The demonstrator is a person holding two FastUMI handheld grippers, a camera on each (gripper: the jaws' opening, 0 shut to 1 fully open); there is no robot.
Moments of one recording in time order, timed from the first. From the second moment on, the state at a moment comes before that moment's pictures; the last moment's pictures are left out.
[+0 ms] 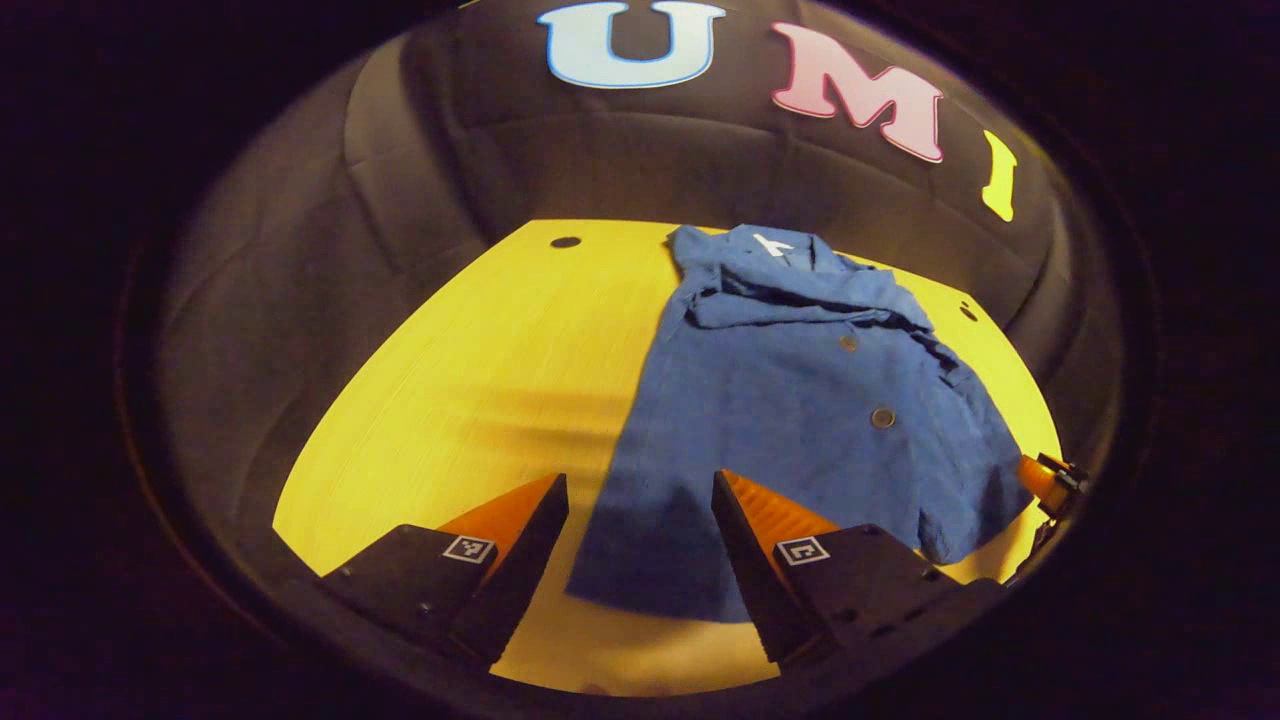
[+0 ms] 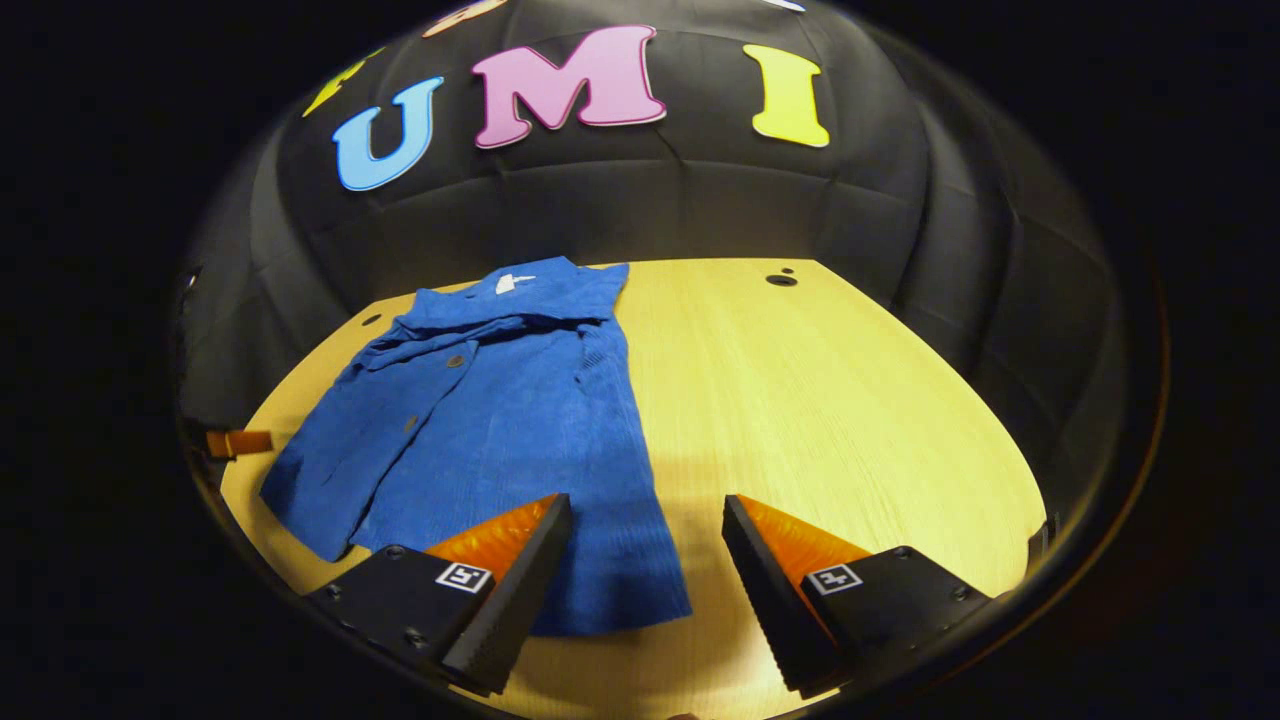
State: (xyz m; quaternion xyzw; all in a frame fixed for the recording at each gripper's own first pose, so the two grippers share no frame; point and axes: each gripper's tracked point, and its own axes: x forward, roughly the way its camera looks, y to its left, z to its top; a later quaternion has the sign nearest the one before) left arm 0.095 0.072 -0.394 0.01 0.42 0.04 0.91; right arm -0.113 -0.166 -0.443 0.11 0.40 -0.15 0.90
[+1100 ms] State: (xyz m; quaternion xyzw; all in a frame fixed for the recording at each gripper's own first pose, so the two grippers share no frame) left arm 0.090 0.031 -0.436 0.07 0.43 -0.02 0.90; right arm -0.128 -0.117 -0.465 0.13 0.43 -0.12 0.88
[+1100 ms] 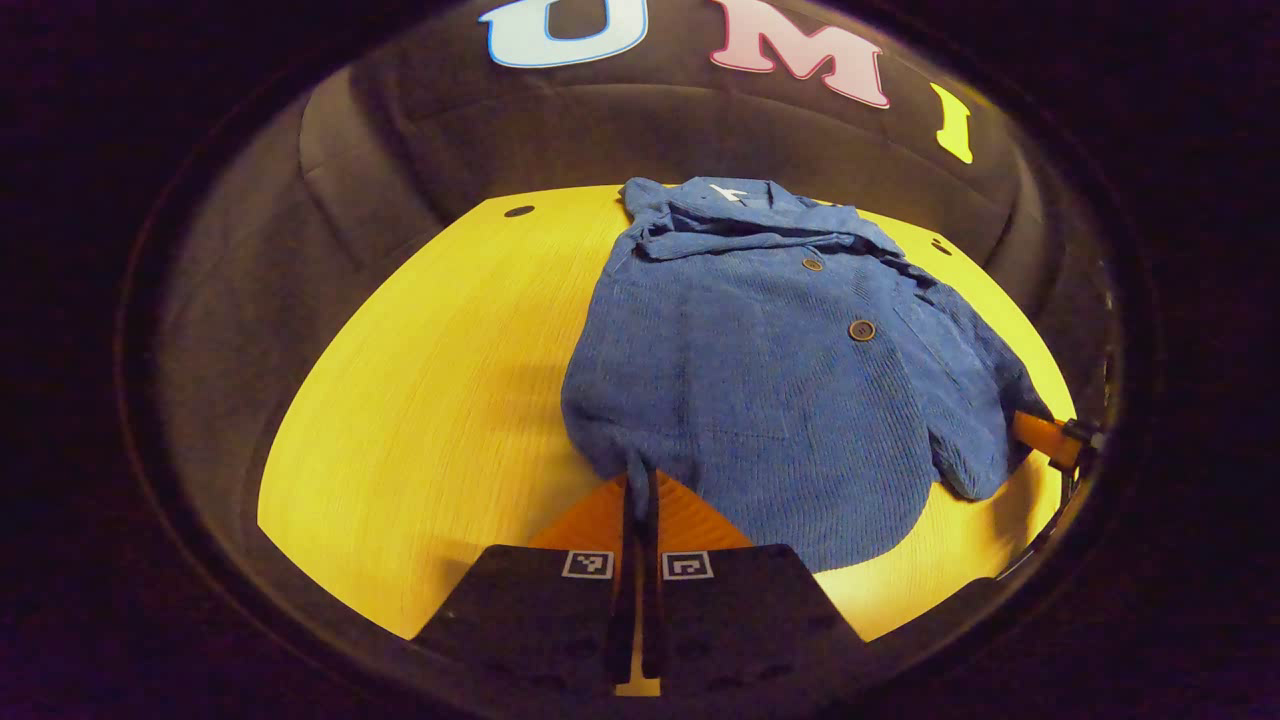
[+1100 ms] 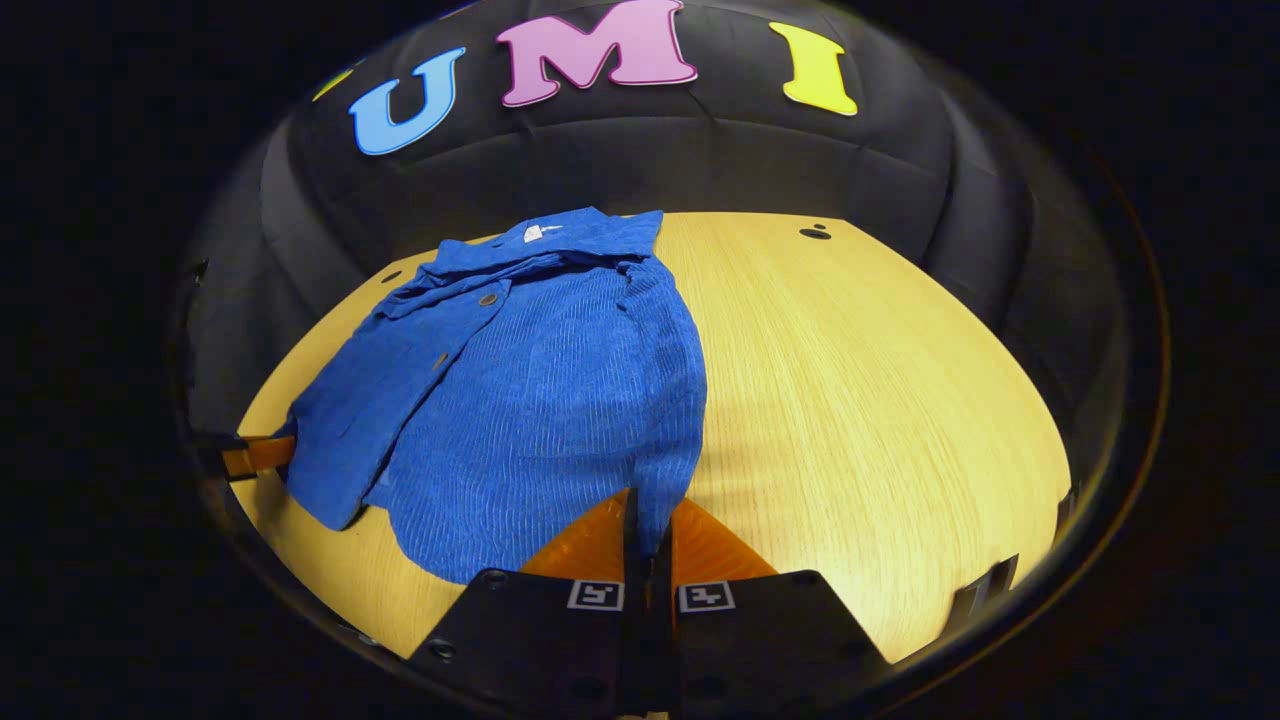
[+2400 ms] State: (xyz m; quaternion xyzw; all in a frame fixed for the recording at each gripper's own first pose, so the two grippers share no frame) left arm 0.379 -0.036 -0.272 -0.04 0.18 -0.05 0.98; right arm 0.215 -0.170 -0.345 0.10 0.18 -0.06 0.98
